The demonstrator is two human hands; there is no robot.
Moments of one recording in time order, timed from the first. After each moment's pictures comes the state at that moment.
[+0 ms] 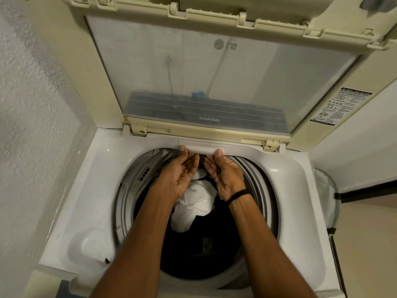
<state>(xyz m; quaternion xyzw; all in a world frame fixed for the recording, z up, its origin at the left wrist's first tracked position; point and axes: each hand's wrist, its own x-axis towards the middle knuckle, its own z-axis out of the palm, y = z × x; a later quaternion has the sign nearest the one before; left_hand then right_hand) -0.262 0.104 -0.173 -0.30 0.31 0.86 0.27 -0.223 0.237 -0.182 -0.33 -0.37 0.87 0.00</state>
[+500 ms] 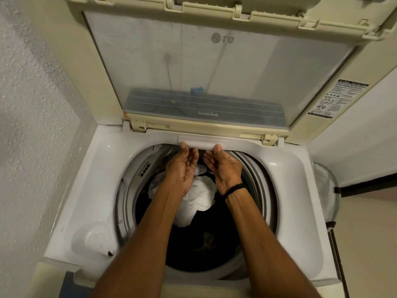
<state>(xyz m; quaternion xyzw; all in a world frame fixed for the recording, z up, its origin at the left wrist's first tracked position) -0.258 0.118 -0.189 -0.28 0.28 0.90 0.19 -0.223 0.231 -0.186 -0.34 -0.41 0.84 0.05</state>
